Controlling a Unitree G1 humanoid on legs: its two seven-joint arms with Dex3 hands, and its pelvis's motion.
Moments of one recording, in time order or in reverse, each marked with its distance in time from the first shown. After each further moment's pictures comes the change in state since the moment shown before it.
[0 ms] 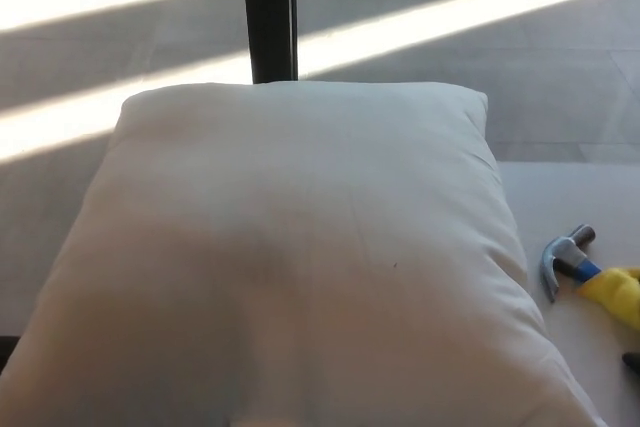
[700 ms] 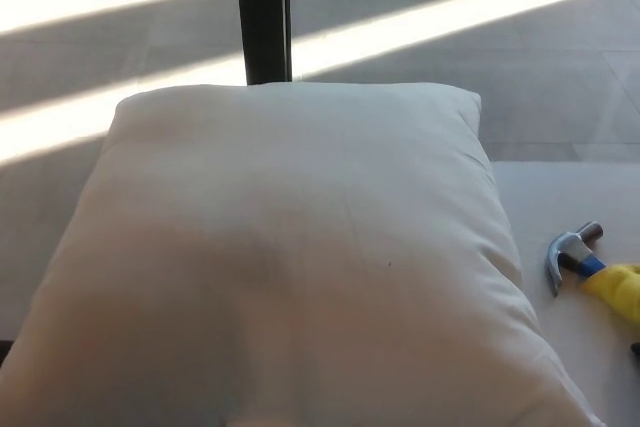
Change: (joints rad) left_arm 0.012 -0.005 -0.001 -0.006 0.000 -0.022 -0.016; right_arm -0.096 0.011 0.044 0.063 -0.037 0.052 -0.017
